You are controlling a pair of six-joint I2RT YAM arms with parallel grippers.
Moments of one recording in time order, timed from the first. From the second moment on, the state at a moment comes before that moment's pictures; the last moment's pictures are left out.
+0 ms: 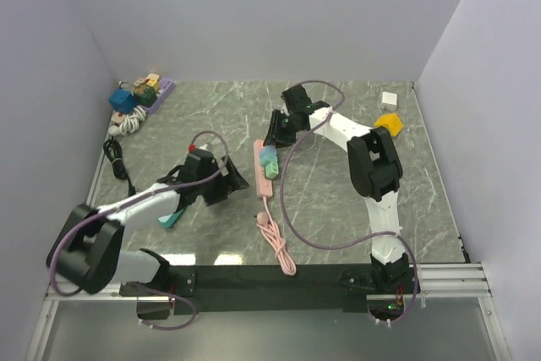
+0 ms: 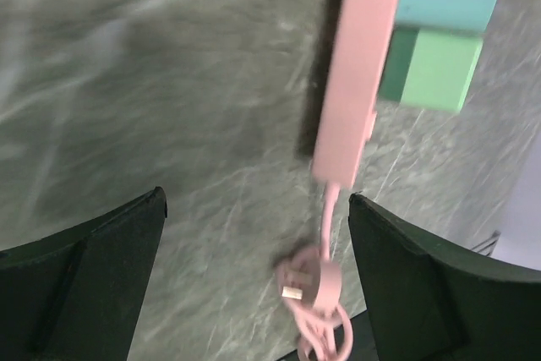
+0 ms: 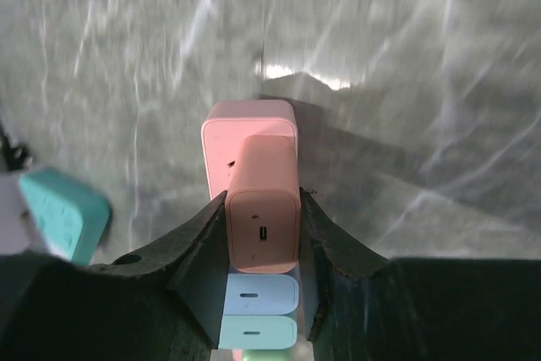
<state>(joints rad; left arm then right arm) -0.46 1.25 0.57 -0.10 0.15 -0.94 0.49 2.21 1.75 -0.53 -0.30 0.60</state>
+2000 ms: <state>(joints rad) -0.64 1.66 0.84 0.07 0.10 -0.83 0.43 1.74 1.22 -0.37 -0.55 0.78</state>
